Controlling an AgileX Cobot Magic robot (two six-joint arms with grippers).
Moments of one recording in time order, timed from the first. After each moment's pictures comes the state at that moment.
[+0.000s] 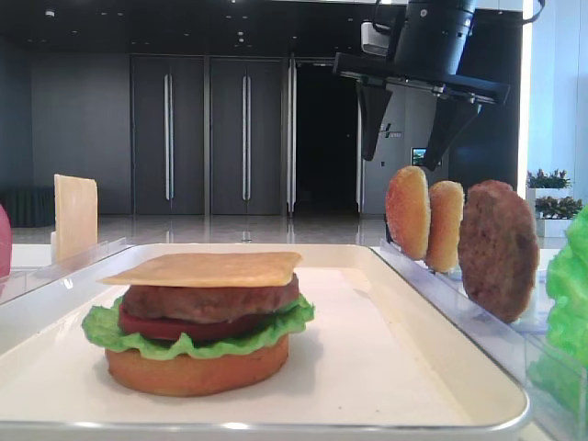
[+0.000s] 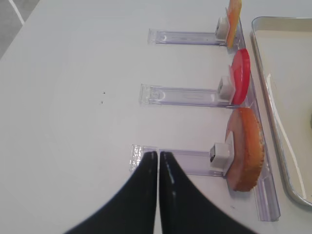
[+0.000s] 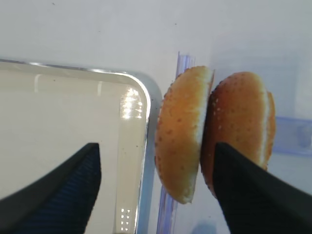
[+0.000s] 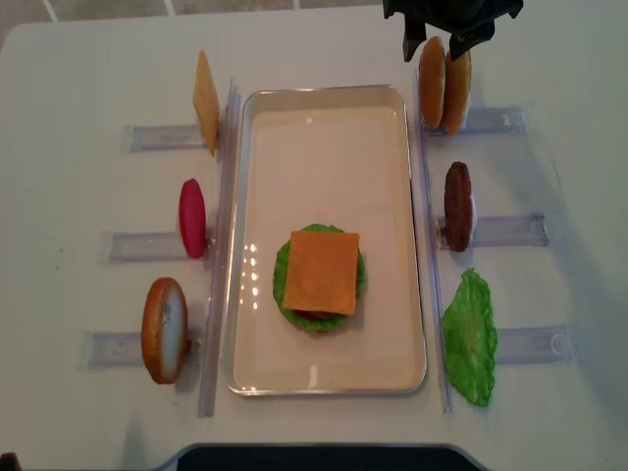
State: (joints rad) left arm 0.18 -0.02 -0.47 -0.03 1.11 0.06; right arm 0.36 2.10 -1.90 0.12 1.14 0.19
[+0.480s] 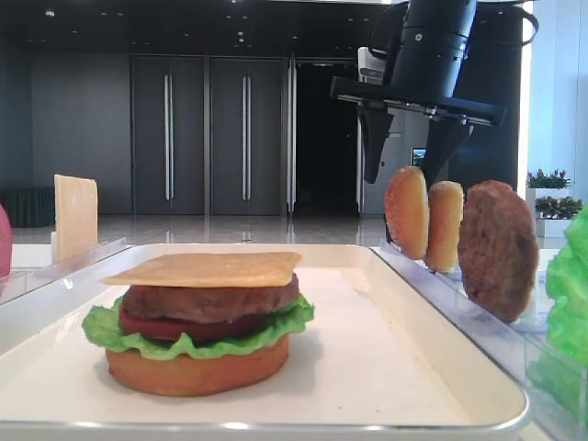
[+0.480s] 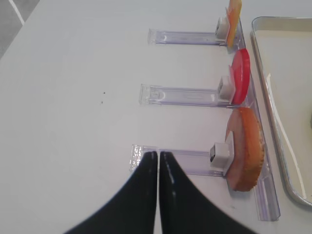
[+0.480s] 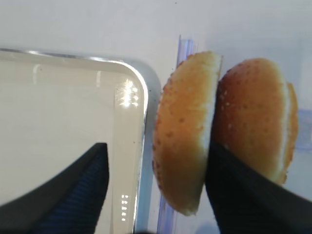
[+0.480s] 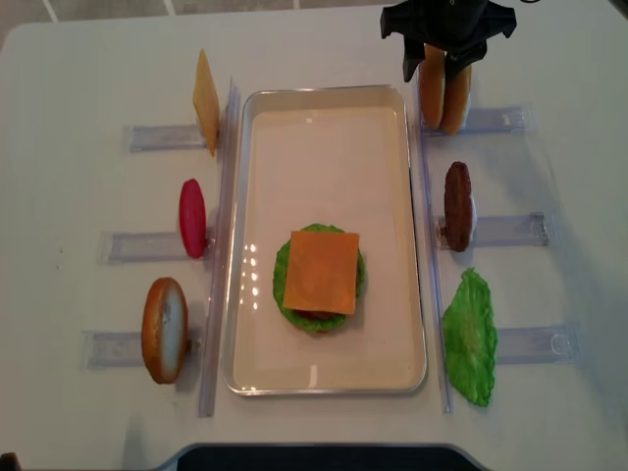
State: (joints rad) left arm 0.18 -0.02 -0.47 -0.03 1.11 0.06; right arm 0.36 2.14 -1.90 0.13 1.14 0.19
